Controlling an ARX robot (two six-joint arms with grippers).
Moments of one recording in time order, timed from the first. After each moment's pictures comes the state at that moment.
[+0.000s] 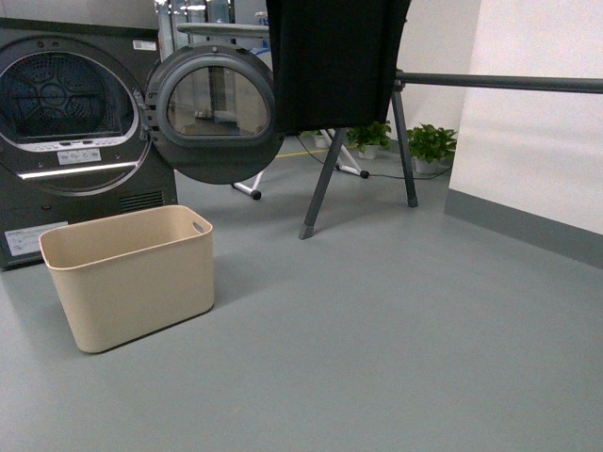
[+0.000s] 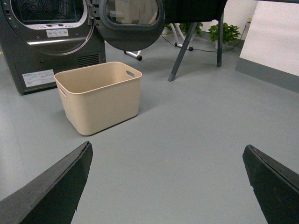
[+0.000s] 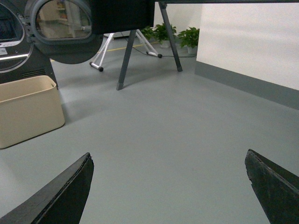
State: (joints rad) left arm 0.00 0.00 0.02 0.00 0.00 0.00; right arm 0.00 0.00 0.01 0.00 0.00 0.00
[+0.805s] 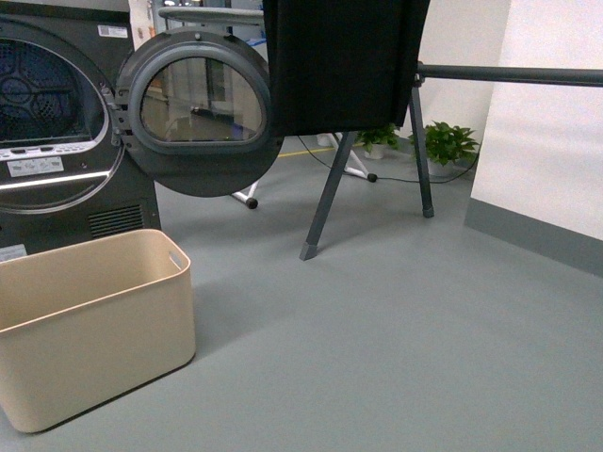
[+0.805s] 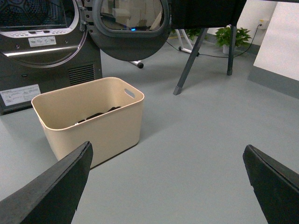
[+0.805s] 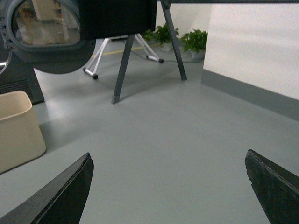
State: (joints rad) left arm 0.00 0.00 0.02 0.00 0.00 0.00; right arm 0.00 0.01 0.01 0.00 0.00 0.00
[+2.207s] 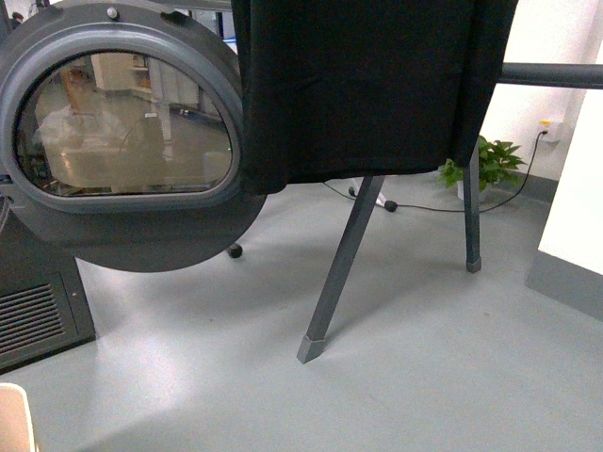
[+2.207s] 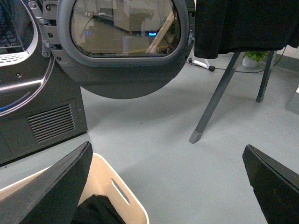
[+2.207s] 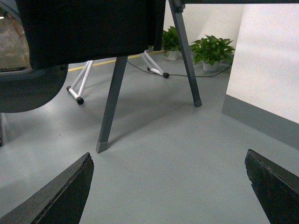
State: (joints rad) left arm 0.00 0.00 0.02 0.00 0.00 0.00; right arm 0.00 0.00 0.01 0.00 0.00 0.00
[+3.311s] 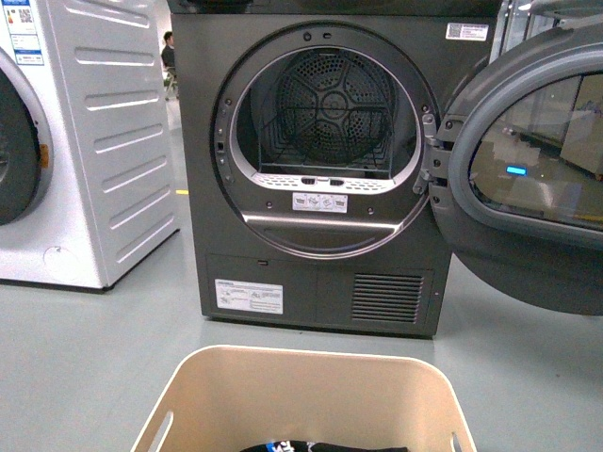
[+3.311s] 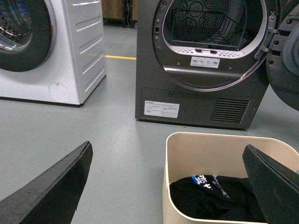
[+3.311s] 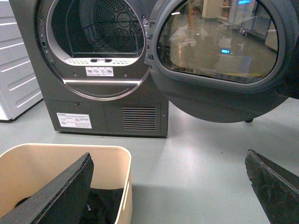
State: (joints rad) left arm 0.00 0.00 0.02 0.00 0.00 0.00; right arm 0.00 0.00 0.01 0.00 0.00 0.00
